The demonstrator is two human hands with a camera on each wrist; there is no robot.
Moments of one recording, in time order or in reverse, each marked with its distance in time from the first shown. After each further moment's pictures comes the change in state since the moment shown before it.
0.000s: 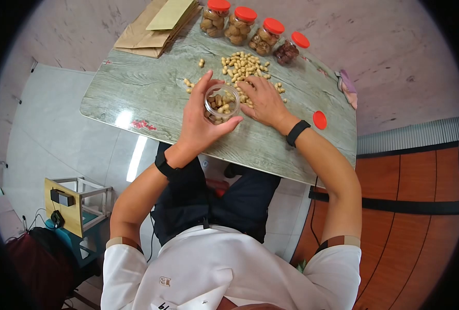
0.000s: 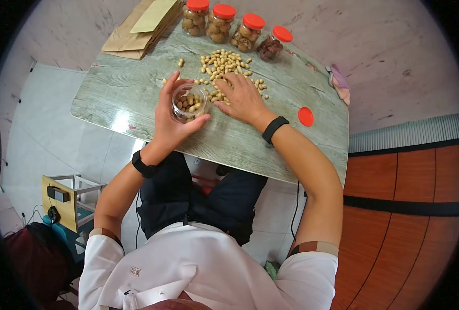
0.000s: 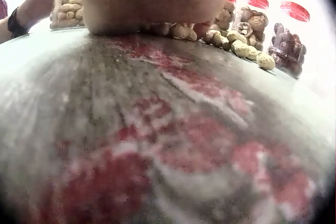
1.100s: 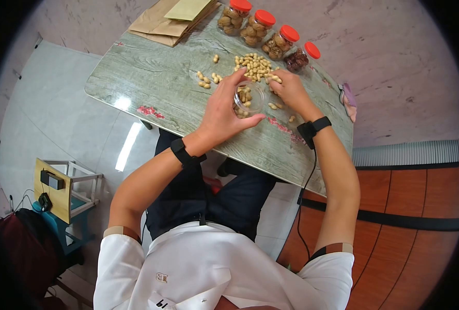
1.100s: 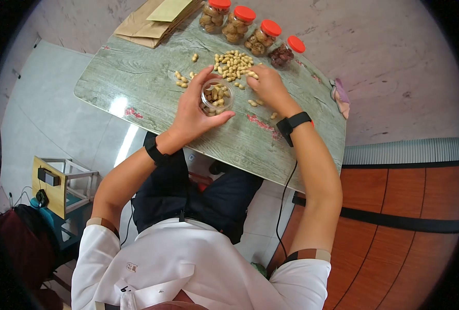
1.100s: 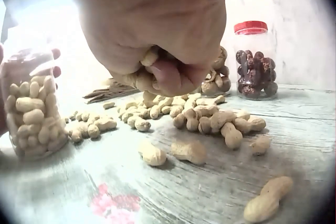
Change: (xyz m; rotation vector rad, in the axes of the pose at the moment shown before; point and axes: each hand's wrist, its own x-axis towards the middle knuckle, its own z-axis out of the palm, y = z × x) left_hand 0.008 -0.003 0.019 0.041 0.013 0.029; right_hand 0.031 0.038 -0.036 0.282 -0.043 0.291
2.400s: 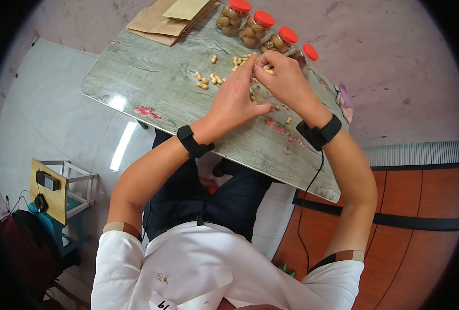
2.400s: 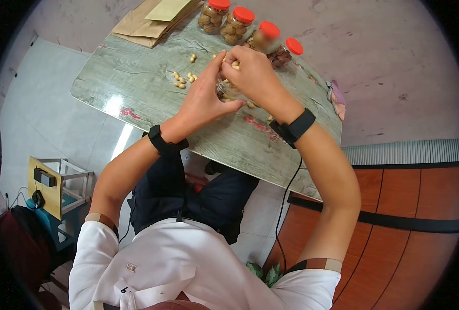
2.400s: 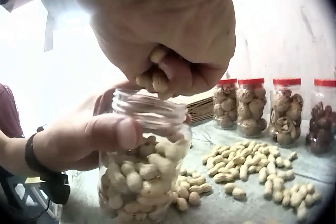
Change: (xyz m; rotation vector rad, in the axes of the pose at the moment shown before) left_hand 0.038 0.007 0.014 0.167 -0.050 -0.039; right_hand 0.033 -0.102 -0.032 0.015 0.014 -0.073
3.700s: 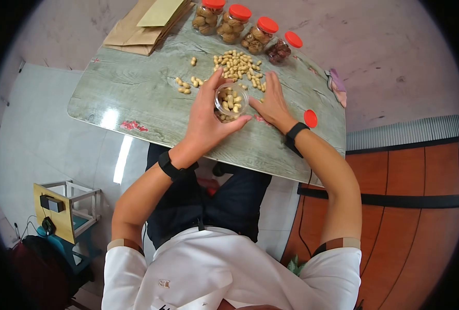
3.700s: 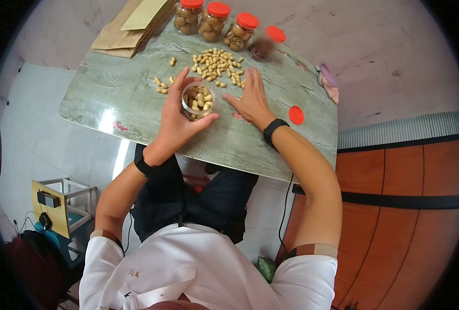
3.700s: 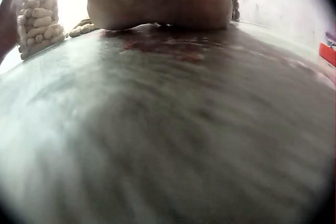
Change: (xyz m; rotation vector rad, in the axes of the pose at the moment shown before) left_hand -0.039 -0.006 -0.007 -0.218 0.027 0.003; right_hand -0.103 0.122 0.075 -0.190 0.039 0.317
